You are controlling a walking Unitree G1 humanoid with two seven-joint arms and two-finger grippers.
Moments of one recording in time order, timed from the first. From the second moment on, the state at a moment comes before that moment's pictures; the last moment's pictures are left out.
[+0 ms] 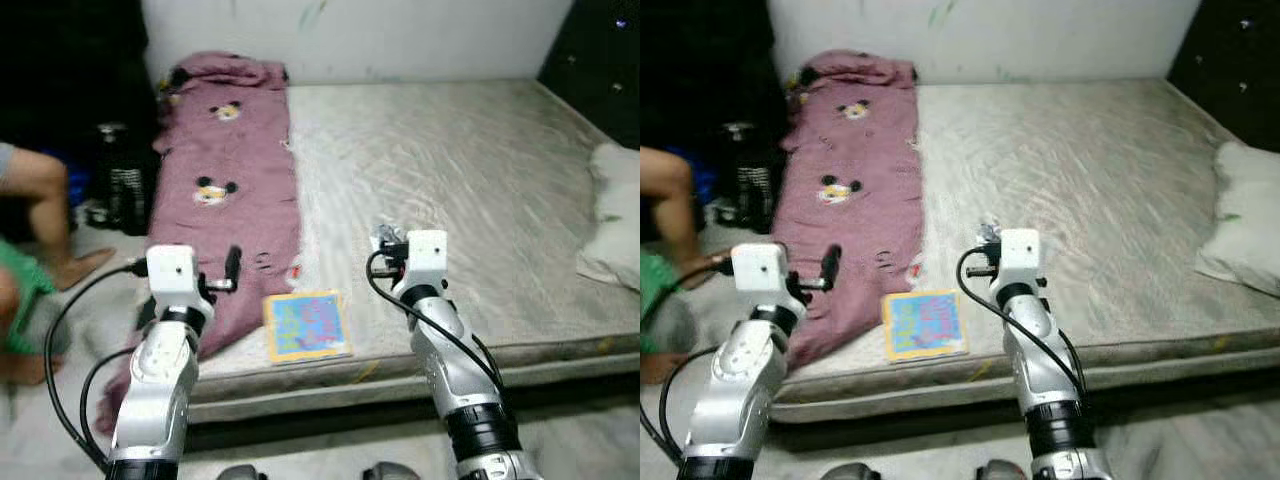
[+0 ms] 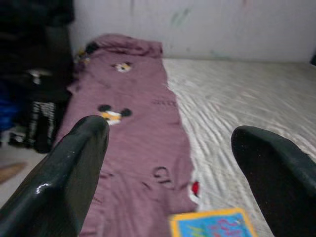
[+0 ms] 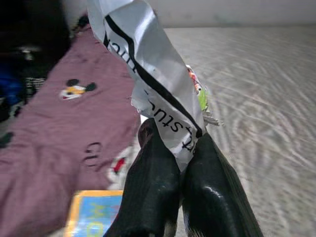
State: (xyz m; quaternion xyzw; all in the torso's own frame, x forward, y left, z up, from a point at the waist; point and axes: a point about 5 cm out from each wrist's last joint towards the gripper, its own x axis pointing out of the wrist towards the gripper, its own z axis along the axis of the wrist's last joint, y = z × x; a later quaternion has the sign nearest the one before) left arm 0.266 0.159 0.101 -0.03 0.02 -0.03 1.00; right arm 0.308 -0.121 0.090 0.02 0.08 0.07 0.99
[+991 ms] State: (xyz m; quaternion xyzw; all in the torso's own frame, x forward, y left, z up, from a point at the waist) left arm 0.265 0.167 0.100 0.00 0.03 0.01 1.00; right arm 0.307 -0.126 0.091 0.02 0.07 0.07 0.99
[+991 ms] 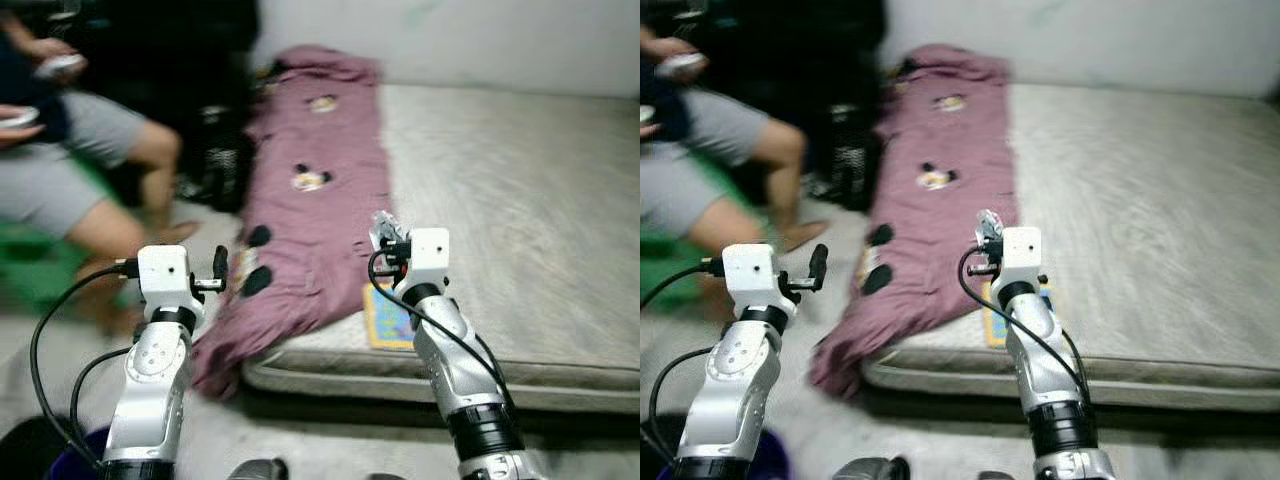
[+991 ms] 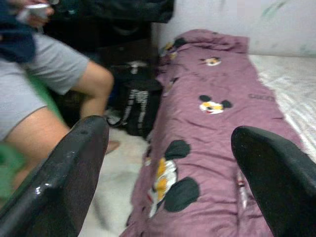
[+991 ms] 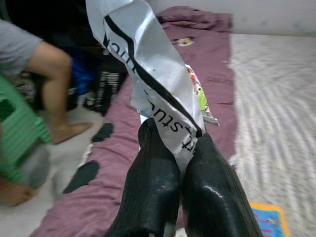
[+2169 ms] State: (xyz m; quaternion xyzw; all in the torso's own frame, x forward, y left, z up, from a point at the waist) left arm 0.256 0.165 0.097 -0.04 0.02 0.01 1.00; right arm 0.315 -0.116 0.090 0.02 0.07 0.10 0.99
